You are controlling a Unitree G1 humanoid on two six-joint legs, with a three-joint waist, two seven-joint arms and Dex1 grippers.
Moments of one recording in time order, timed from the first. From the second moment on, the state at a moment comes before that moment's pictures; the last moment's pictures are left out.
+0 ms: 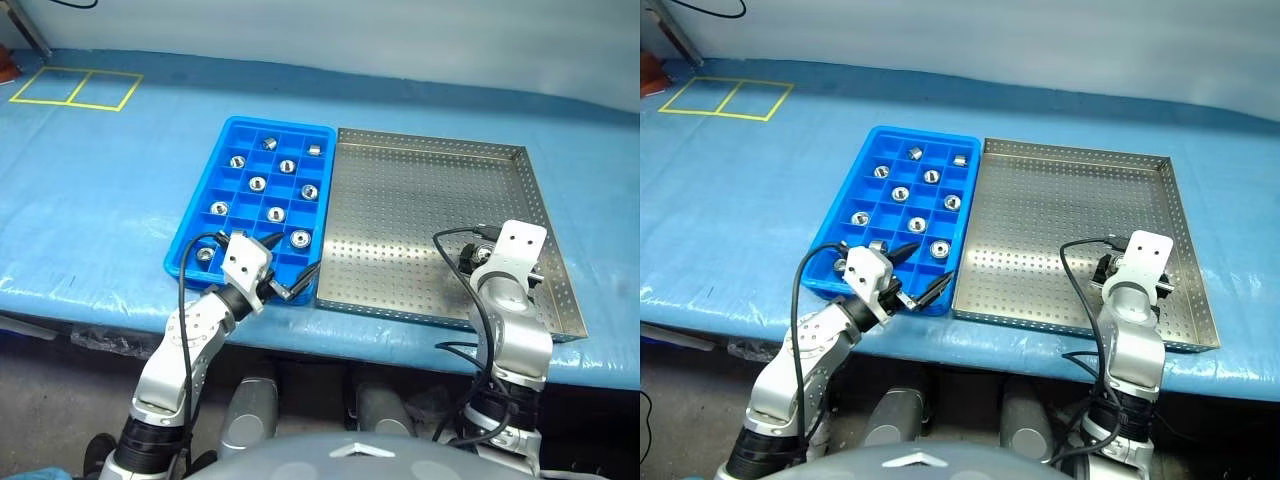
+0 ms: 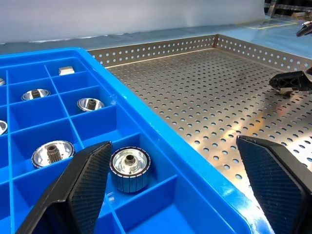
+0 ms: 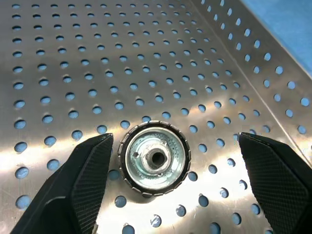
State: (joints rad) left arm 0.07 0.28 -0.18 -0.45 -0.22 0.37 -0.48; right arm -0.13 -0.03 -0.35 -0.32 -0.05 0.88 -0.20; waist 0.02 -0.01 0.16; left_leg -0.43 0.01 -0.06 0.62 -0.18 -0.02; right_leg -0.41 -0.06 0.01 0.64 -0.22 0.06
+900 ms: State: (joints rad) left arm 0.16 0.28 -0.05 -0.49 -0.22 0.36 -0.40; right arm -0.53 -0.12 0.21 -0.33 0.02 1.12 0.15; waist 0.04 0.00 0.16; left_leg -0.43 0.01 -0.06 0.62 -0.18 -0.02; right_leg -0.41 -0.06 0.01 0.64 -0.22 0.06
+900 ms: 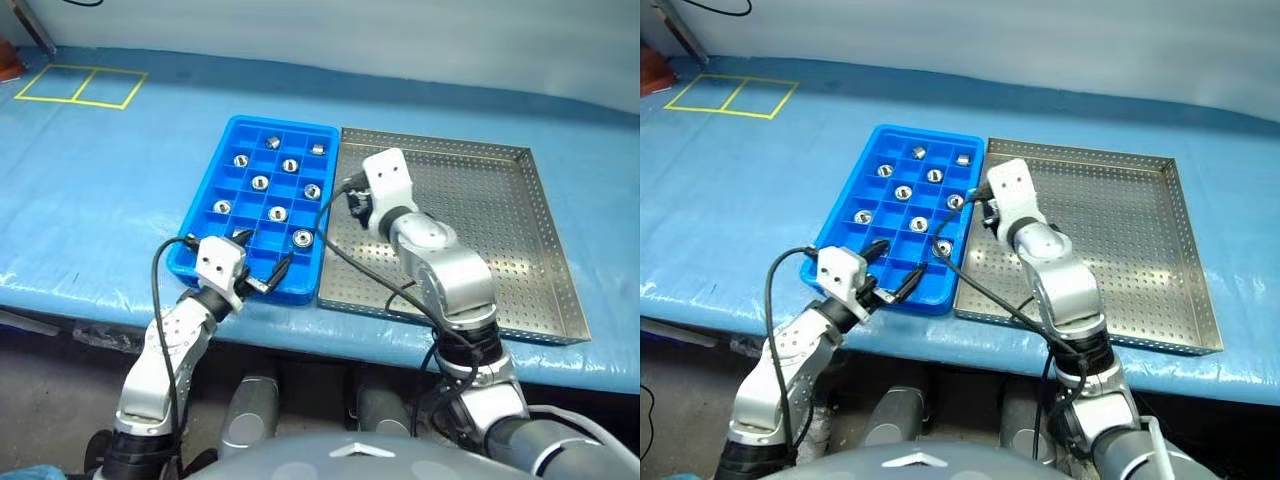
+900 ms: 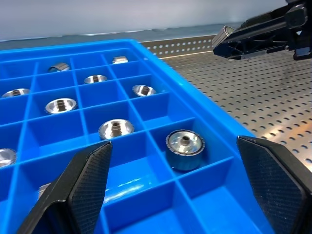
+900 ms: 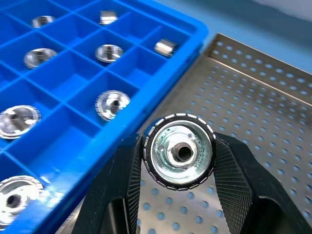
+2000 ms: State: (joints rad) left arm 0.36 0.27 0.01 -0.63 -0.25 0.36 -0.33; right arm -0.61 -0.09 0.46 -0.27 0.21 1.14 0.45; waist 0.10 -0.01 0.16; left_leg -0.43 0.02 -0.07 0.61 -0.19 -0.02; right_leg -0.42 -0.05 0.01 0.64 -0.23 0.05
